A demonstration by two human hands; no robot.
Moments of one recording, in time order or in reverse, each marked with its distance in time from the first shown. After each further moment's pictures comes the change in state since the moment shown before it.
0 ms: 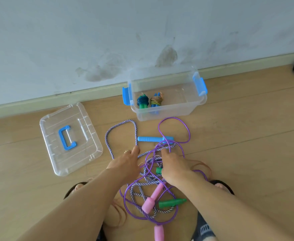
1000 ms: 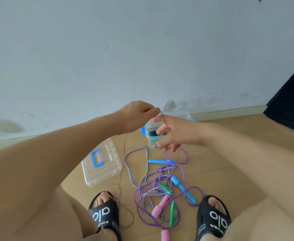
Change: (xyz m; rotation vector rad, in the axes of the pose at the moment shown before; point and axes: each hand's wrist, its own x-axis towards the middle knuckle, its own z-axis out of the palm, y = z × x) left_hand -0.209 0.061 -0.219 -0.312 0.495 0.319; right_hand -0.198 -0.061 -0.225 0.556 -0.048 -0.420
